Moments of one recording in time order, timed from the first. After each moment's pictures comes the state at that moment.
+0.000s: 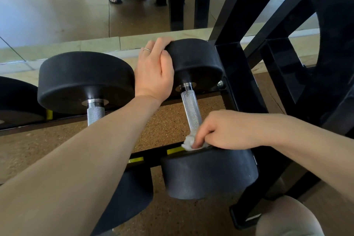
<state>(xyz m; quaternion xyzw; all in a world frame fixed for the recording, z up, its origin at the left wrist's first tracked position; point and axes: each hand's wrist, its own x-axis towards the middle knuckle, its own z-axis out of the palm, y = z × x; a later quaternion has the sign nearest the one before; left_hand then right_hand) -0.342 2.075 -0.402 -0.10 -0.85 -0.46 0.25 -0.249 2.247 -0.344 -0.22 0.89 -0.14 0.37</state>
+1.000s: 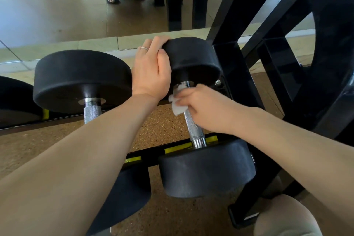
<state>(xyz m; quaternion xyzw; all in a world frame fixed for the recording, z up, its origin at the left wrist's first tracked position) -0.342 2.076 -0.402 -0.09 -0.85 -0.45 0.25 -0.280 2.233 -0.374 -0.28 0.95 -0.13 0.10</state>
